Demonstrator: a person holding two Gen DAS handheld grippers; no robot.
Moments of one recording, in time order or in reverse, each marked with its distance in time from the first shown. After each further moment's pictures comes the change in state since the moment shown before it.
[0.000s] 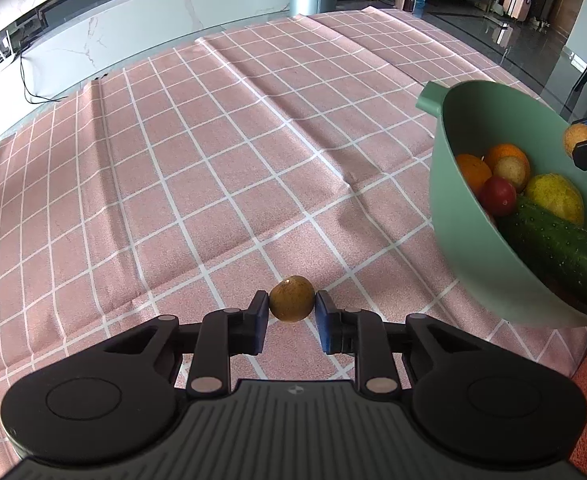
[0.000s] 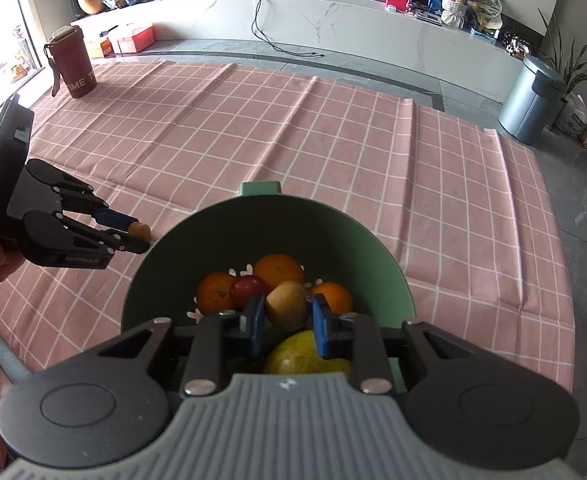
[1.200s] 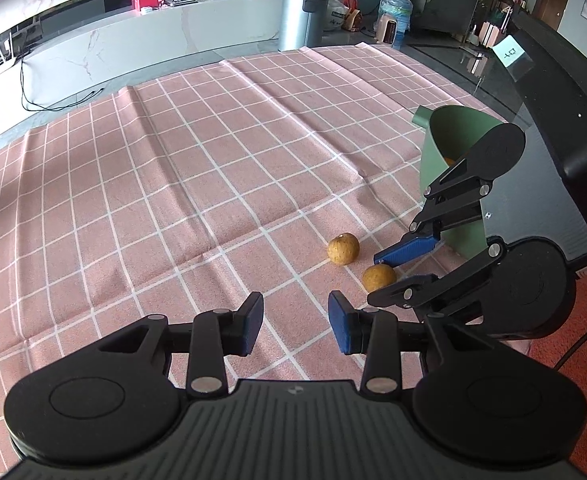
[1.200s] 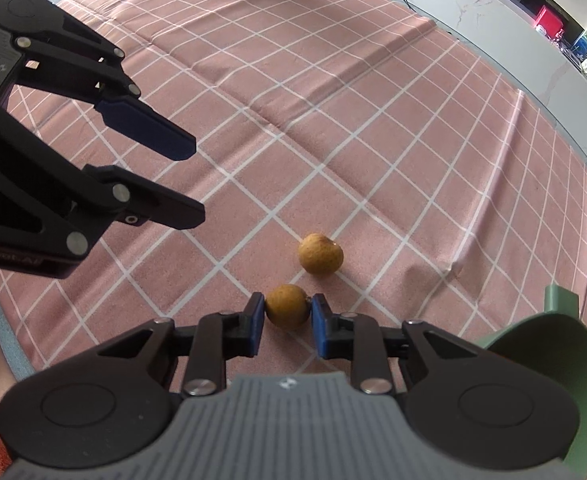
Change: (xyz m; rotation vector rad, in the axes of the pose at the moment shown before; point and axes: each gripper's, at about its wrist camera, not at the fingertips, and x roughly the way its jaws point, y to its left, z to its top) left arm -0.061 0.054 -0.047 0.002 -0.089 -0.100; right arm 0.120 0.174 0.037 -0.385 0.203 0.098
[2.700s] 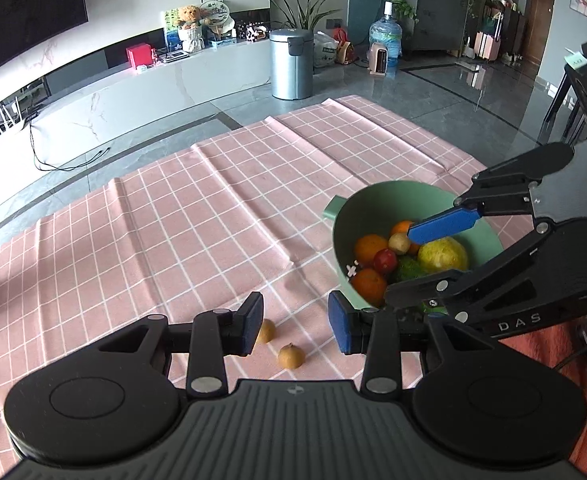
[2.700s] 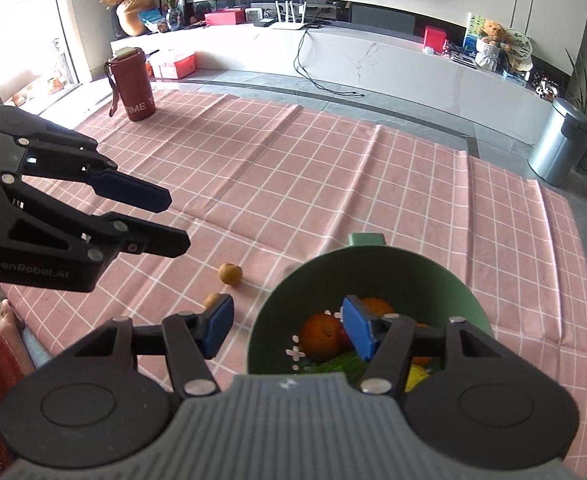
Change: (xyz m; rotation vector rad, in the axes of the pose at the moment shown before) left arm -0.052 -0.095 0.053 0.079 -0.089 0.100; right arm -0.139 -0.058 -0.085 0.301 -0.319 -0.042
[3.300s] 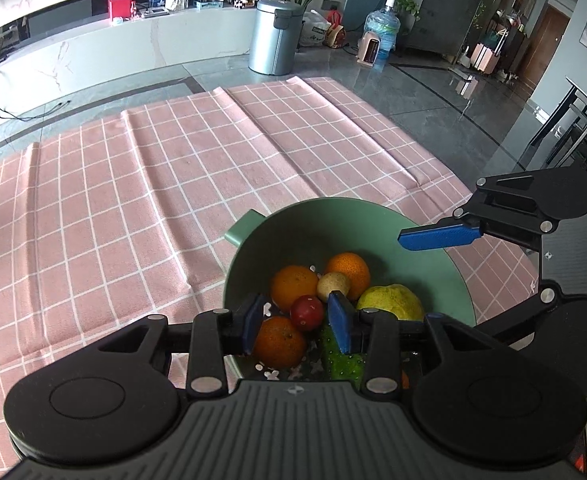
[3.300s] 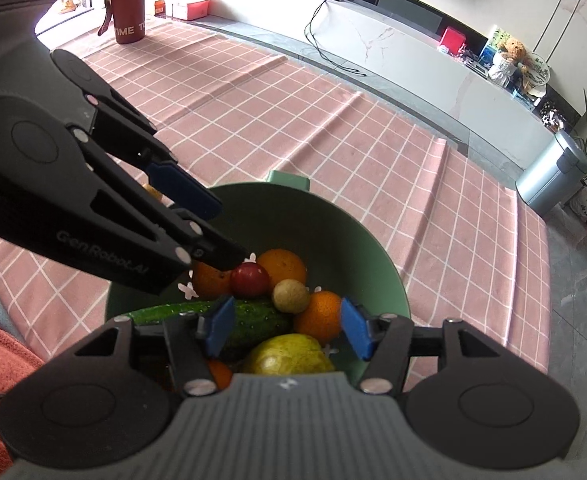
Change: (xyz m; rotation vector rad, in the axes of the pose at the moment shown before) left arm 0.077 -0.042 0.038 -0.151 0.056 -0.134; right arm 0.015 -0.058 -0.023 -0.201 0.094 -0.095
